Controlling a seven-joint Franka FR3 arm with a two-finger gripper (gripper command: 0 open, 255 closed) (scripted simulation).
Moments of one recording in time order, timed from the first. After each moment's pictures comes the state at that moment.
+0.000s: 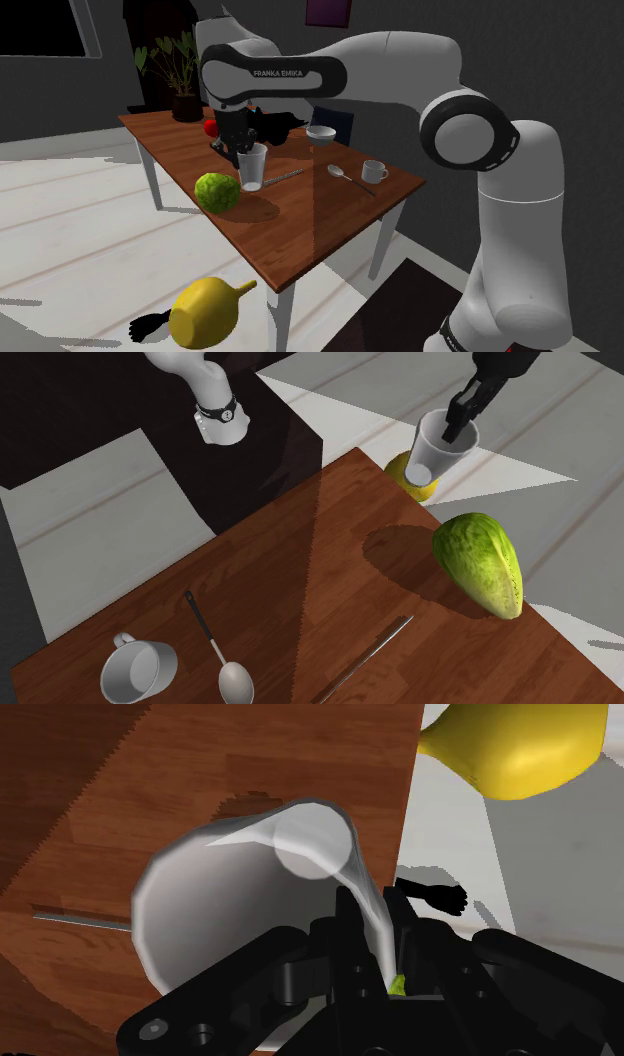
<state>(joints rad) 0.33 0.40 0.07 -1.28 -0.18 1.67 0.35</state>
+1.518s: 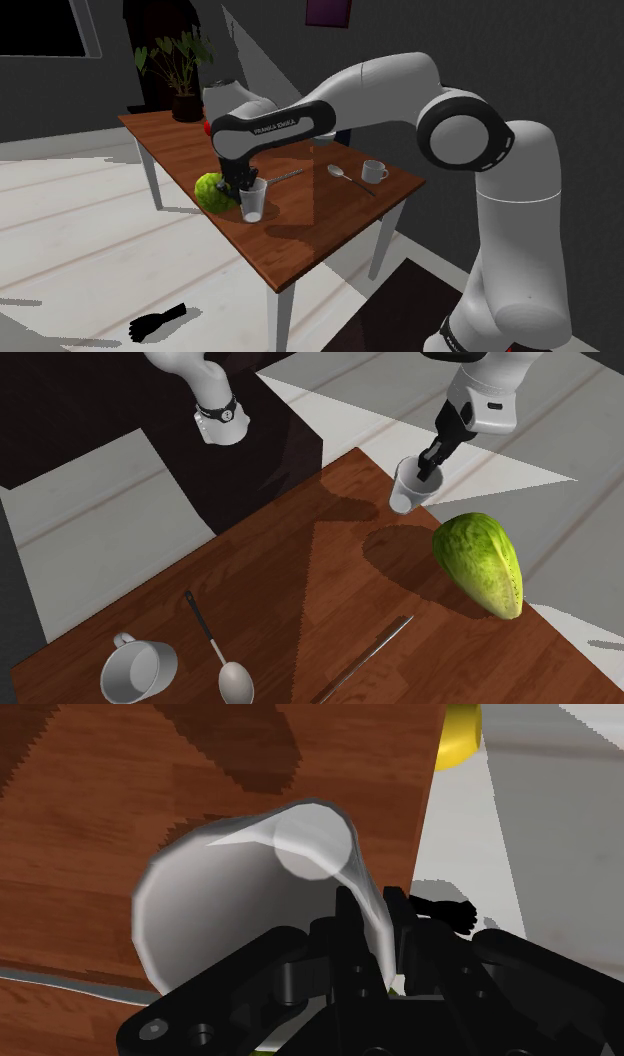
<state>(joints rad) 0.32 0.41 0.07 -1.56 -0.19 1.96 0.39</state>
